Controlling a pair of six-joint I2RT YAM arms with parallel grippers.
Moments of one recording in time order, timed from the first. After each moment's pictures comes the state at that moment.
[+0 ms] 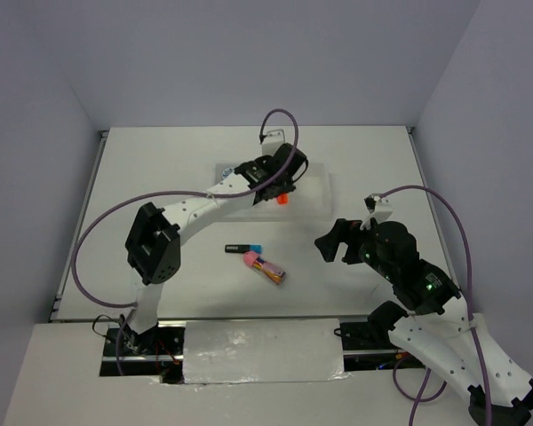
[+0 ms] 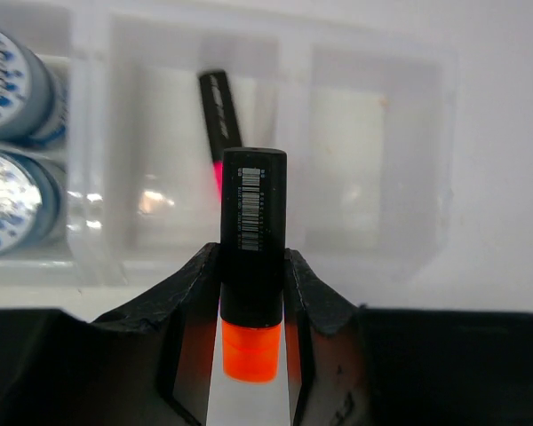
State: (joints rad) left arm -0.85 1.98 1.78 -0.61 -0.49 -0.81; right arm 0.60 0.53 0.71 -0.62 0.08 0.53
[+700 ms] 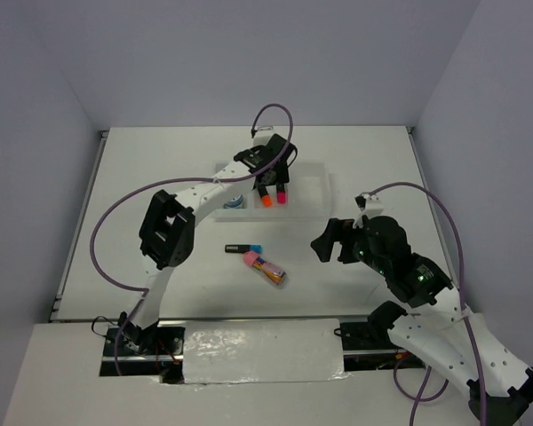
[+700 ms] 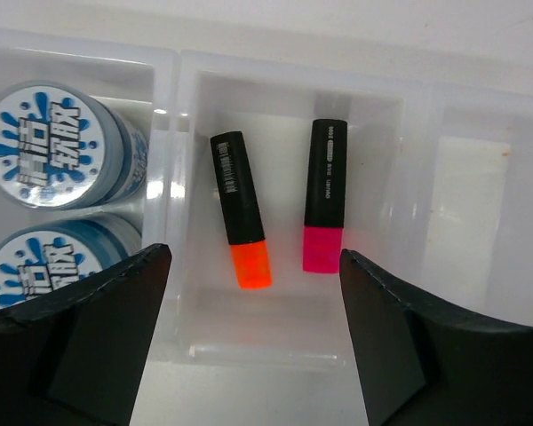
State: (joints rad) left arm -0.69 2.18 1.94 -0.66 -0.51 -0.70; right arm 0.60 0.60 0.71 -0.62 0.05 0.52
